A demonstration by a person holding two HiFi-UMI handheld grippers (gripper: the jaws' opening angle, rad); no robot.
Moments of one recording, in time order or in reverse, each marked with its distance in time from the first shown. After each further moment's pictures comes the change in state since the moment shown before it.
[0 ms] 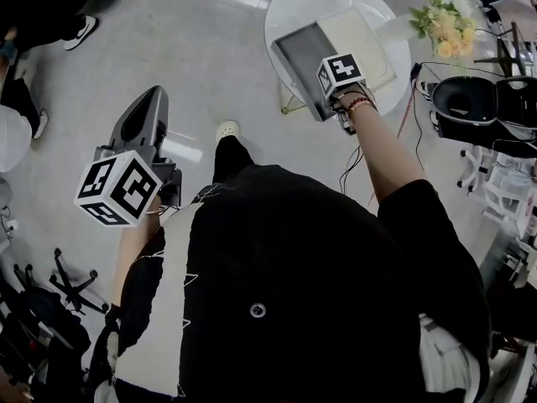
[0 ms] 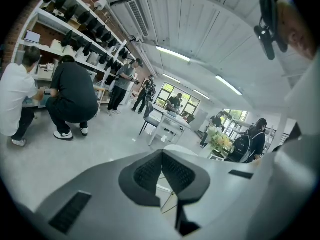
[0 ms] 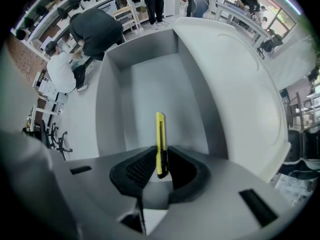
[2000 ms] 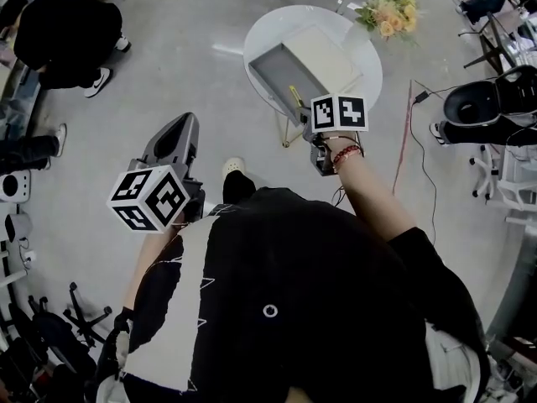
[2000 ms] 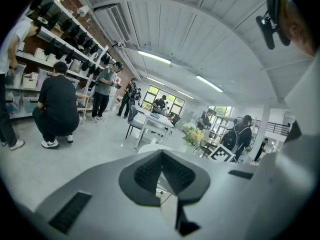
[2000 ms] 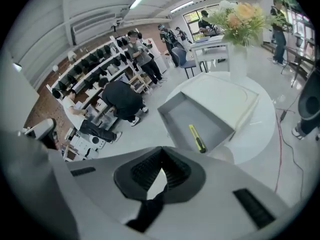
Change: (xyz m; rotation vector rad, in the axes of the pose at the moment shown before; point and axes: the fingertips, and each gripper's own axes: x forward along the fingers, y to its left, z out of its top) left arm -0.039 -0.121 -0.037 0.120 -0.027 -0.130; right arm -0.115 0.065 -0.045 0.287 -0.599 0.368
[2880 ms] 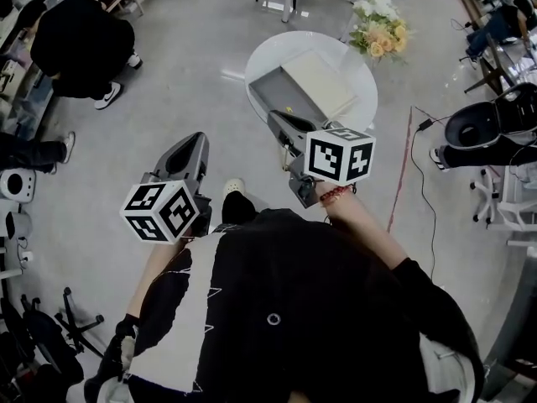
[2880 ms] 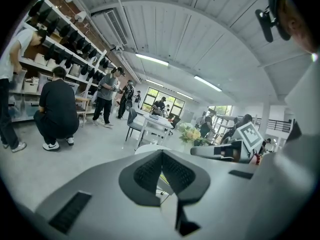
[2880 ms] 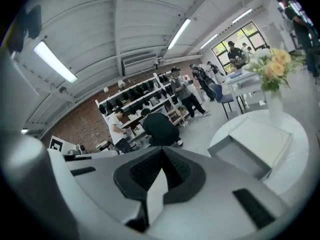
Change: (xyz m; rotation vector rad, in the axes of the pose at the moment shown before) left arm -0.013 -0.039 -0.016 0.034 -0.026 0.013; right arm -0.106 0.130 0.043 -0.197 -0.435 0.392
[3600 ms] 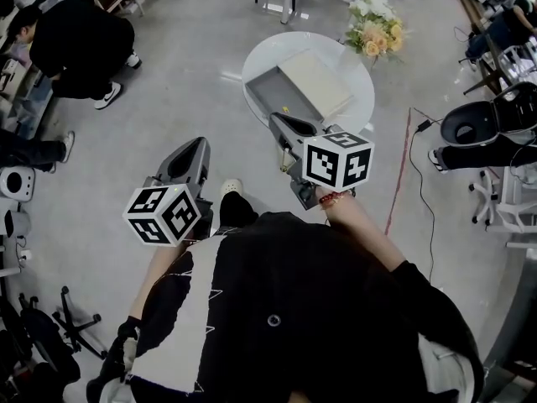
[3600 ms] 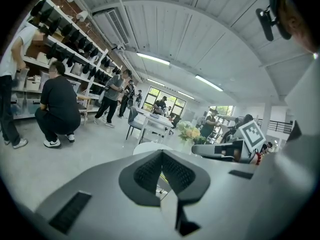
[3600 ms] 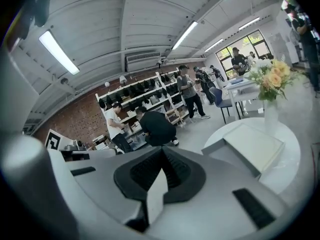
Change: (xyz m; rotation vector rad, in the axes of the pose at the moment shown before) left arm 0.002 -0.003 -0.009 -0.022 0.010 0.010; right arm -0.005 -0.004 0.001 -0.076 0.012 -0.031
